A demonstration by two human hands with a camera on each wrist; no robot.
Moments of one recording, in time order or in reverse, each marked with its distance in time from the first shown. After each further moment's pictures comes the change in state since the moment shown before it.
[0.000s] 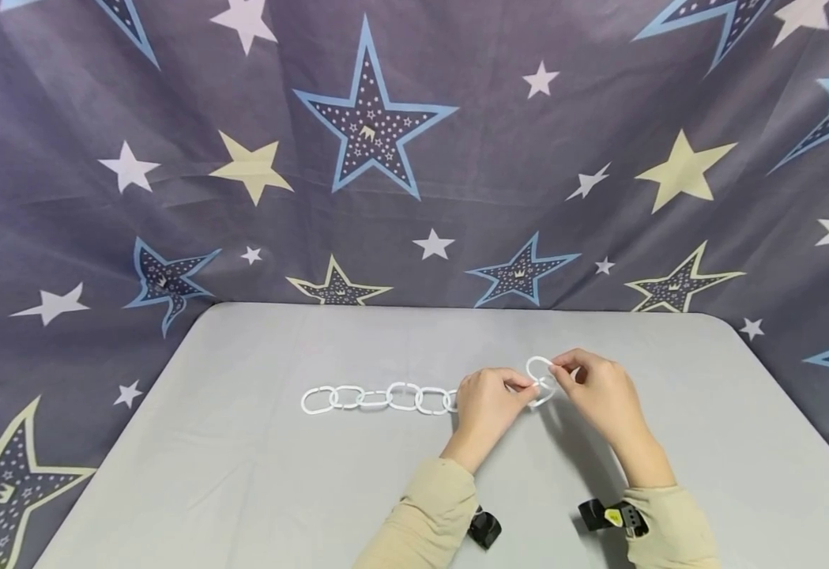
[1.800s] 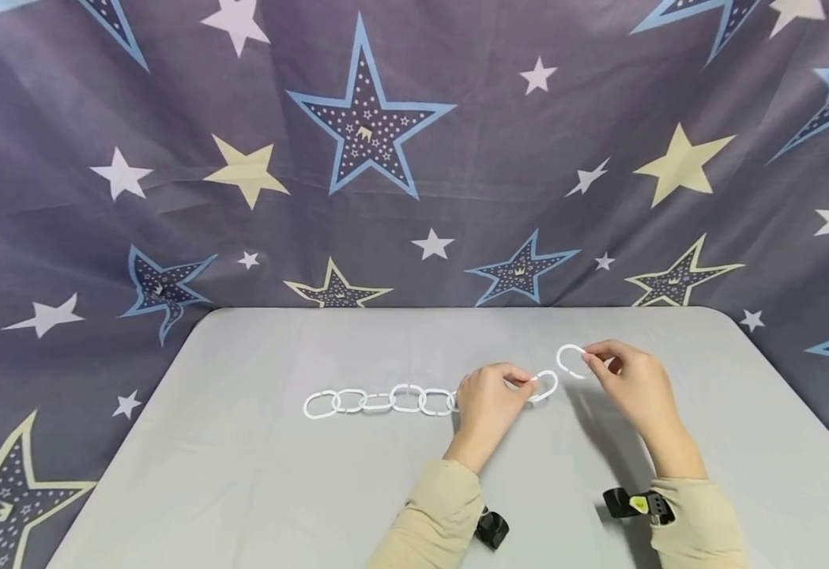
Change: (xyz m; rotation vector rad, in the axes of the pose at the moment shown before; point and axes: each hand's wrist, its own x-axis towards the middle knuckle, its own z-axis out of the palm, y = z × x) left_hand 0.001 0.000 -0.002 -0.004 0.054 -0.023; right_hand 0.001 0.025 -0.020 -0.024 0.091 0.050
